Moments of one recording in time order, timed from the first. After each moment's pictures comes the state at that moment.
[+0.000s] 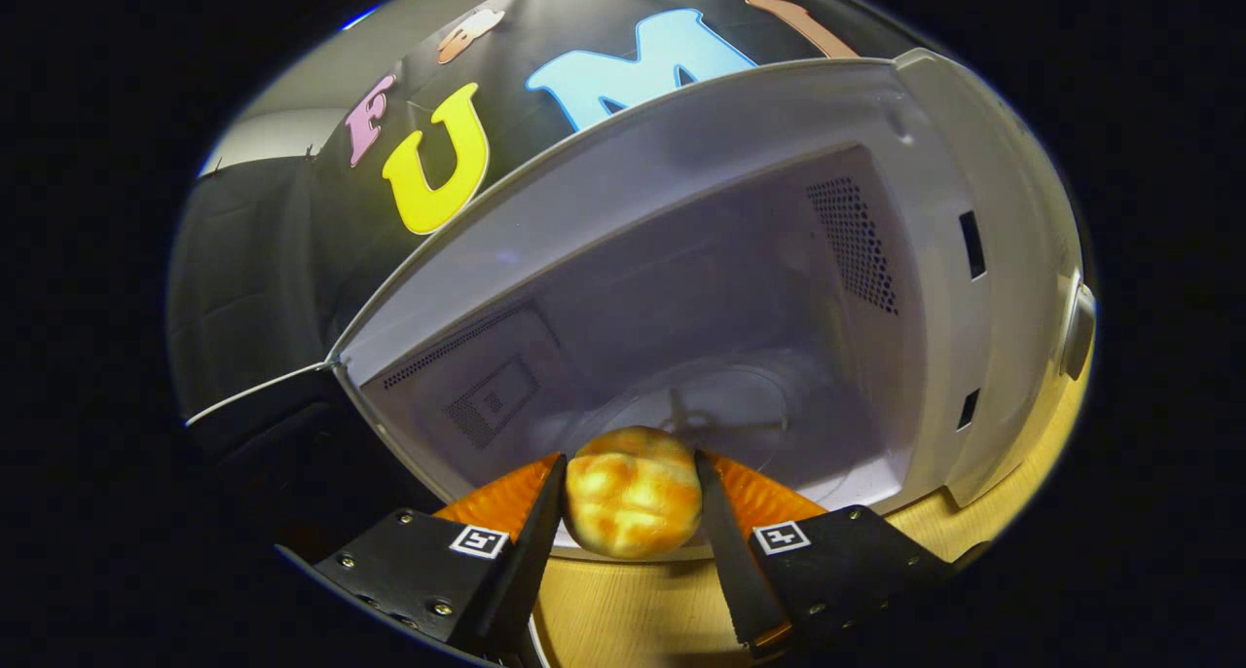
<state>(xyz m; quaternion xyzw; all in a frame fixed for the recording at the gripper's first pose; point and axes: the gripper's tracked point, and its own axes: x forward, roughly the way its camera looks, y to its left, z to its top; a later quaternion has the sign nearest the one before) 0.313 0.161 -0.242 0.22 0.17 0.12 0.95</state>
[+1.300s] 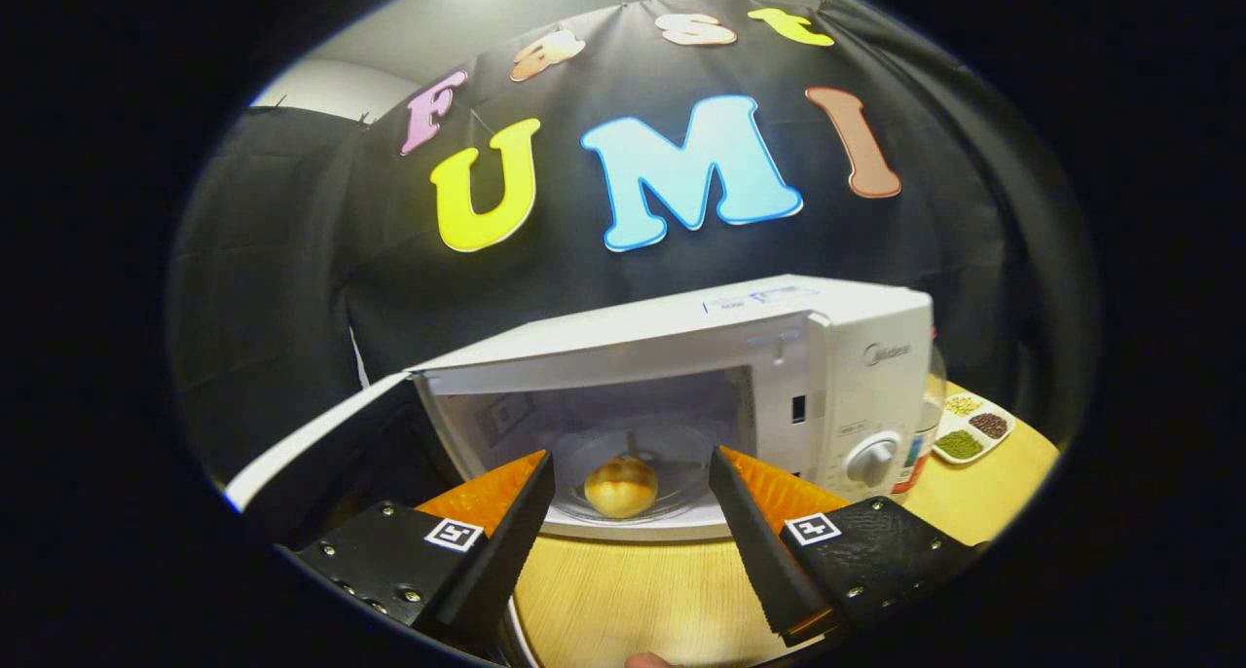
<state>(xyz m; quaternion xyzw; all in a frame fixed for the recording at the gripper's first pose) 0.196 0.098 -0.141 0.10 0.11 0.10 0.98</state>
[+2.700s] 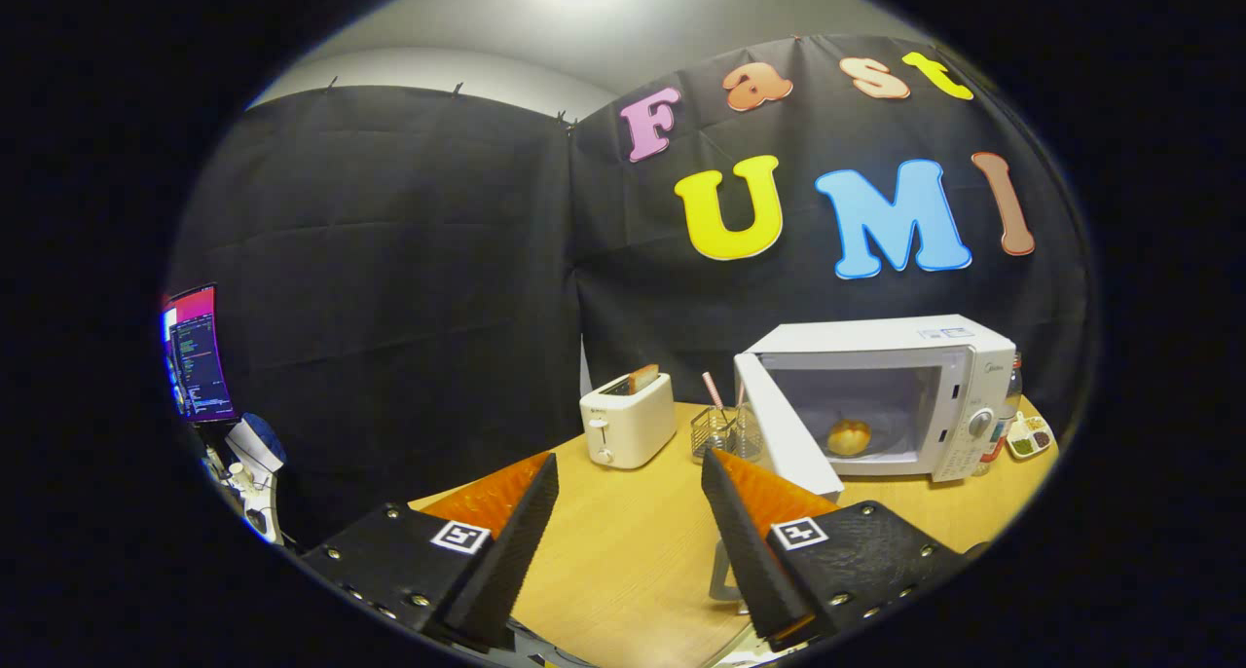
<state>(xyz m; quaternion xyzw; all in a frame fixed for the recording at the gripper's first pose) -0.055 0.266 -0.072 0.05 0.10 0.34 0.93</state>
